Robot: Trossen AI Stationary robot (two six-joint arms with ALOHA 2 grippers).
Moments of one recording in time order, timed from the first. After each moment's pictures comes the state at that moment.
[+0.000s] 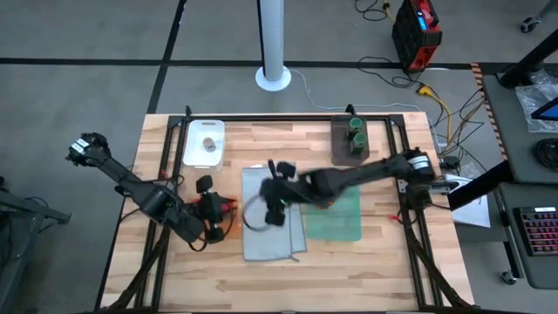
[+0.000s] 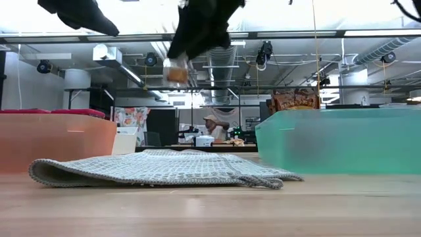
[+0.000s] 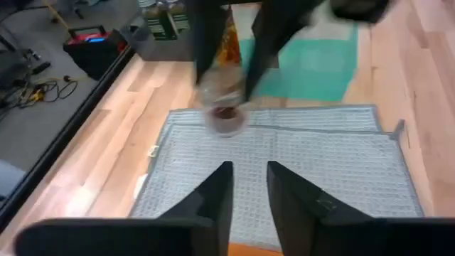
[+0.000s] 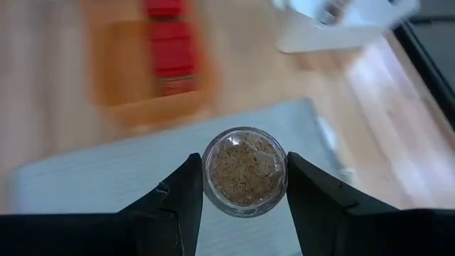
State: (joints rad) left arm -0.61 1.11 0.85 -0.58 -0.80 -0.46; right arm 0.13 1.97 1.72 -0.59 0.32 0.19
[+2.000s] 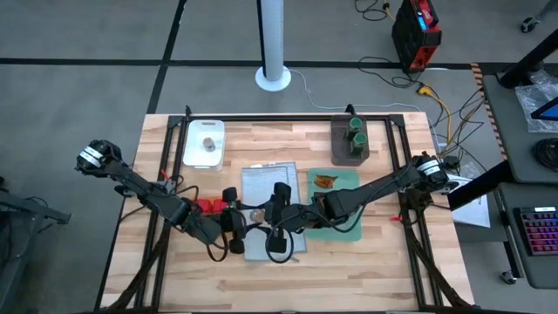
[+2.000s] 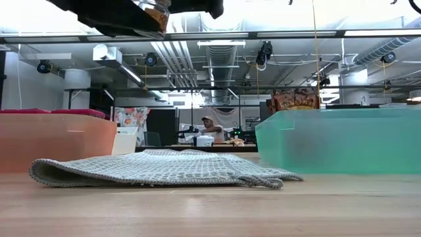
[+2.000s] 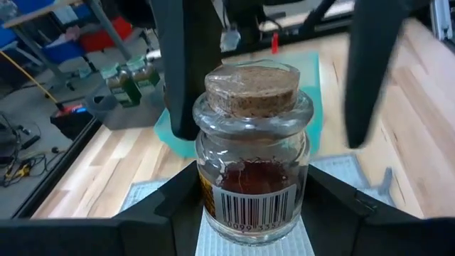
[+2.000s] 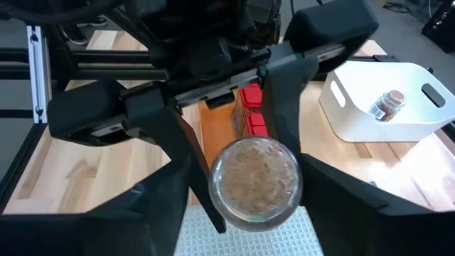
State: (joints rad) left arm -0.55 1.34 0.74 0.10 -0.75 -0.08; right arm 0.31 1.89 1.56 -0.18 0.37 0.13
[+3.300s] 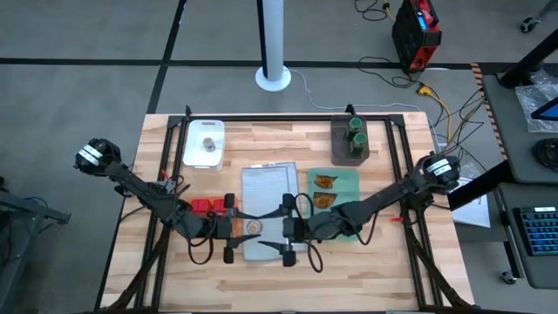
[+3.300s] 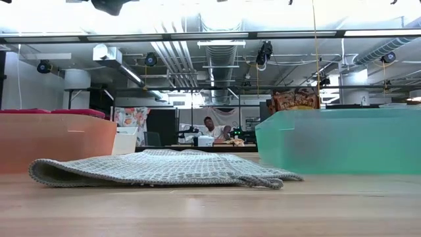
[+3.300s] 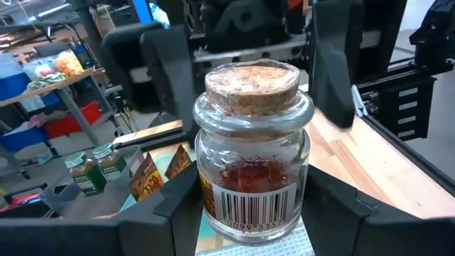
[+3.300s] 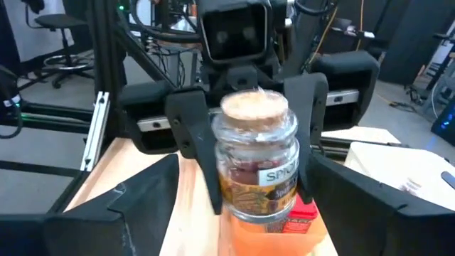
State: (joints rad) left arm -0.60 1.31 0.60 0.59 -0.64 0.19; right arm 0.39 1.81 1.25 0.41 0.39 -0.07
